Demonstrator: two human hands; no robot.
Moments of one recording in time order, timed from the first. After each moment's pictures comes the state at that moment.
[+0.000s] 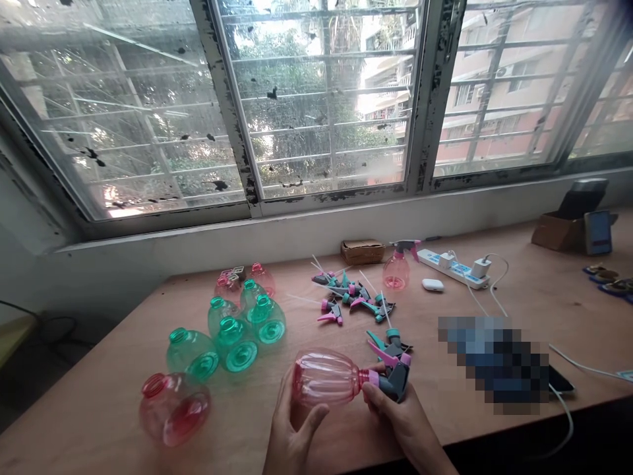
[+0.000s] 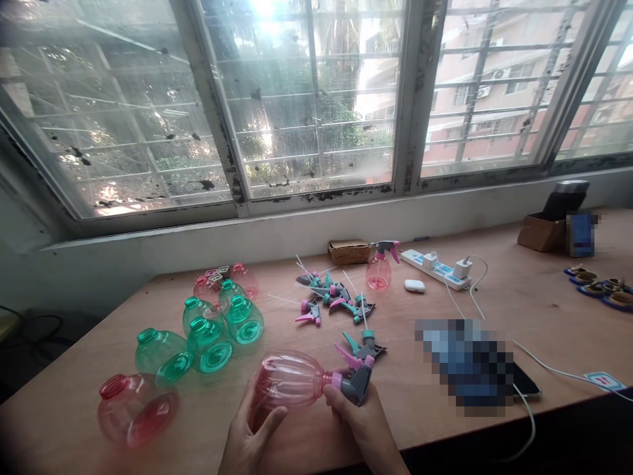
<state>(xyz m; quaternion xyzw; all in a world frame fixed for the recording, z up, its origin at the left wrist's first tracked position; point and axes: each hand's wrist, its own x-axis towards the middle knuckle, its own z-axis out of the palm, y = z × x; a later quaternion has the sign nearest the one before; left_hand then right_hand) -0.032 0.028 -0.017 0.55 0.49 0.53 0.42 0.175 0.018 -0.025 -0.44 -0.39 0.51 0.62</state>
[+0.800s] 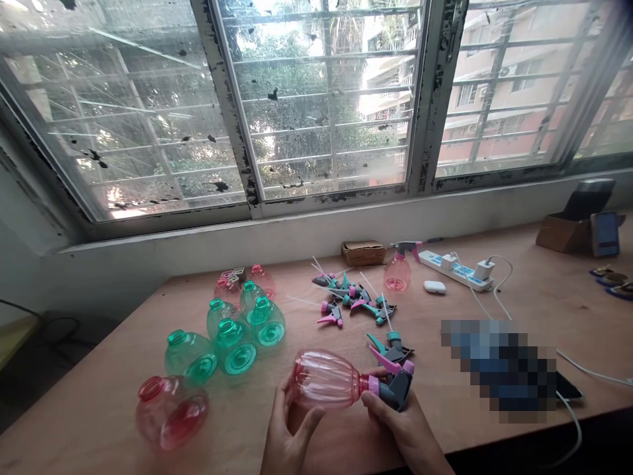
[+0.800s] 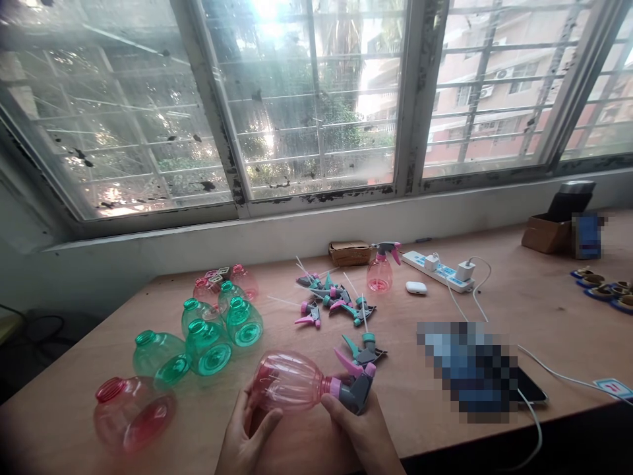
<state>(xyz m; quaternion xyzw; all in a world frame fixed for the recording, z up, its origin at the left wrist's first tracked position) -0.027 0.028 -0.019 0.50 0.49 0.57 0.43 0.175 0.017 -0.025 -0.45 -0.39 0.51 0.62</state>
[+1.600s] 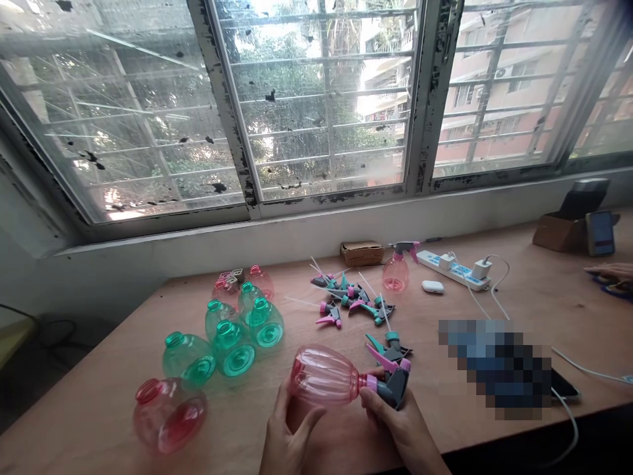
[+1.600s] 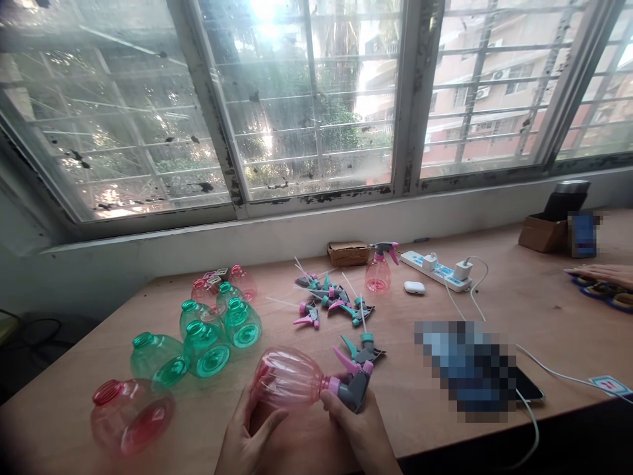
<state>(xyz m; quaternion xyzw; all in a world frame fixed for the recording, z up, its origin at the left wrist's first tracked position) -0.034 0.035 -0.017 0.56 0.52 0.51 0.39 0.174 0.017 -0.019 -0.46 -0.40 0.50 0.62</state>
